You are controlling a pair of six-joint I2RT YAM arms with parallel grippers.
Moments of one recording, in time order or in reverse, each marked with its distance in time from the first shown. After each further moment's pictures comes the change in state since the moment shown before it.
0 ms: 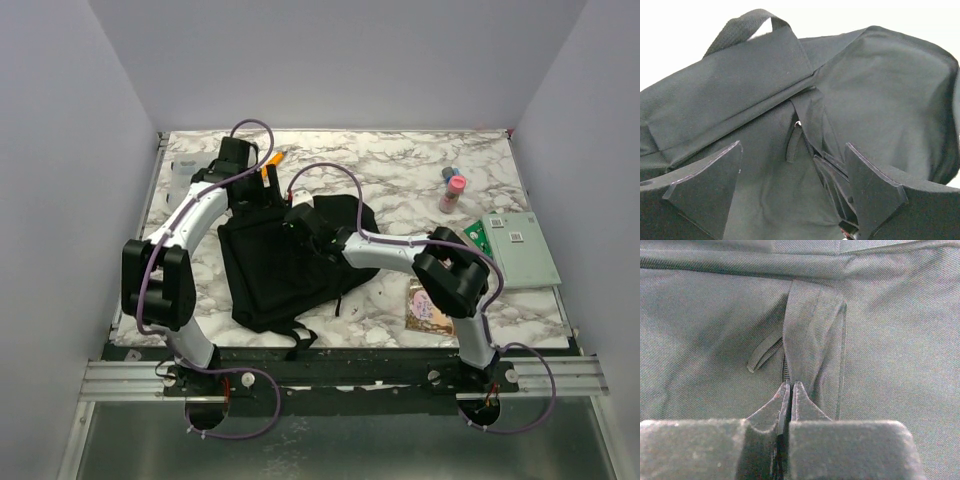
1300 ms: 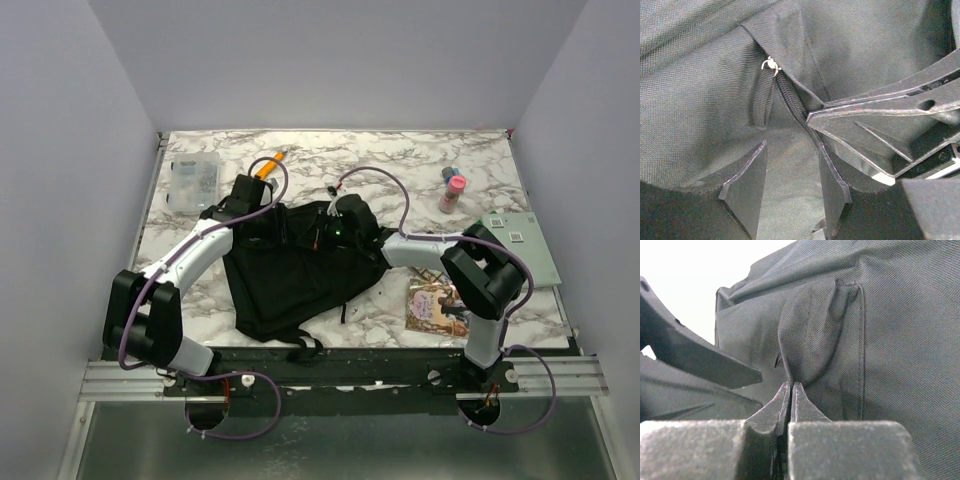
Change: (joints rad) left arm -0.157 -0.183 -0.304 0.084 0.067 -0.047; right arm -0.180 -0.169 -0.322 0.380 -0.534 0.421
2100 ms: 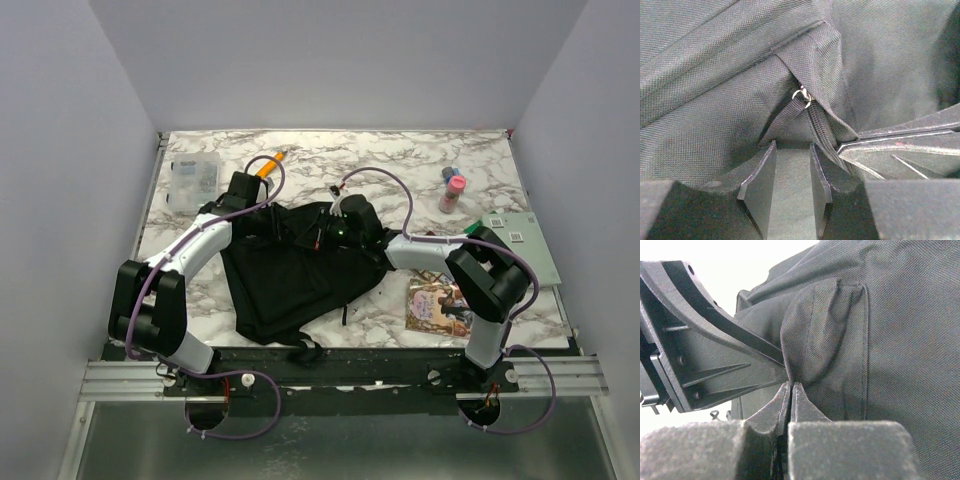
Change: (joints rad) left arm 0.058 0.050 -0.010 0.015 0.054 0.014; right arm -0.005 -0.035 -0.050 0.062 -0.048 0.060
